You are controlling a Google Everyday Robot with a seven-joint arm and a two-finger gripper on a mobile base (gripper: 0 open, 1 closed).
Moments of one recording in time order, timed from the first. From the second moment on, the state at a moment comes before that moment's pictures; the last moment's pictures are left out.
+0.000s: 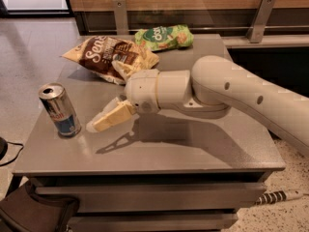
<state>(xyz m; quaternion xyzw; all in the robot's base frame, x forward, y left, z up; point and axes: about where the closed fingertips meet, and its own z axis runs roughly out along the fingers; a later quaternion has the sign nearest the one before) 0.508 0.117 0.897 -0.54 0.56 0.35 0.53</state>
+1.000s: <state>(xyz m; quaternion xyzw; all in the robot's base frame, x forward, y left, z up) 0.478 0.150 0.891 -0.49 0.56 0.38 0.55</state>
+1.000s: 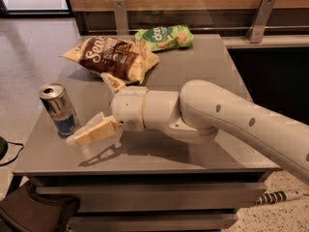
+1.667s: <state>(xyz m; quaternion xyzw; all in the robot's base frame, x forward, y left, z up) 0.470 0.179 0.876 -0.49 0.56 0.40 0.54</state>
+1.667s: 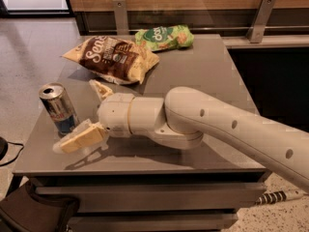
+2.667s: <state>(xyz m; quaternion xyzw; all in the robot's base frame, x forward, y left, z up) 0.468 0.196 0.873 -0.50 0.55 0.41 0.53</state>
